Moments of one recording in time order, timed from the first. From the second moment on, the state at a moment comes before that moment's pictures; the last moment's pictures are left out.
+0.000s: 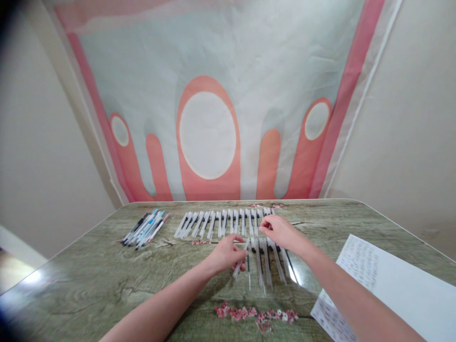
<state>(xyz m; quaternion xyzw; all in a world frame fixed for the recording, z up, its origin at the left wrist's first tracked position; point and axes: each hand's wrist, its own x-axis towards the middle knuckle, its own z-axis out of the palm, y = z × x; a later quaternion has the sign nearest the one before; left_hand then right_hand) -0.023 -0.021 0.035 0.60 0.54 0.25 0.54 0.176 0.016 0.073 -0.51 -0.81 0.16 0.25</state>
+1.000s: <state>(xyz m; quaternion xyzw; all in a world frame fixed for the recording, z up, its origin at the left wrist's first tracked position) -0.022 -0.037 0.039 0.79 0.55 0.19 0.19 0.243 0.068 -0.006 -0.65 -0.66 0.05 0.36</state>
